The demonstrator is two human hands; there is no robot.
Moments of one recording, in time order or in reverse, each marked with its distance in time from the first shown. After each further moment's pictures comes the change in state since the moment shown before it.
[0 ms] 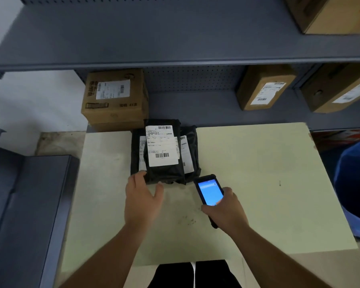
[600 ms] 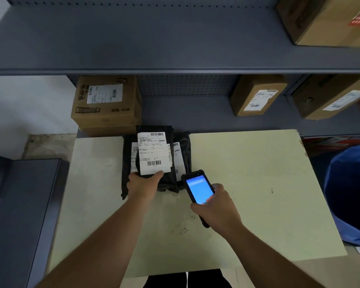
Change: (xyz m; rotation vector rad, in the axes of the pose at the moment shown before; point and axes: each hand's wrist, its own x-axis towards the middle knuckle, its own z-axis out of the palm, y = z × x) left_hand 0.068 0.032 0.027 -0.351 -0.136 -0.588; right_hand 0.005 -0.026 -0.017 0.054 -0.010 -0.076
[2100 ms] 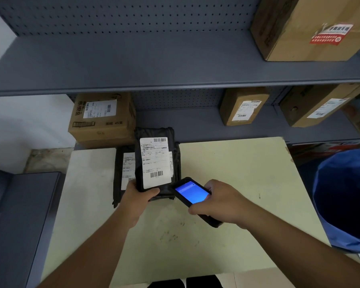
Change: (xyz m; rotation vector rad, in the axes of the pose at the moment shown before) left_hand -0.023 -0.010 -0.004 -0.183 -0.300 0.145; right_hand -0.028 -0.031 -0.105 -0.123 -0.267 -0.085
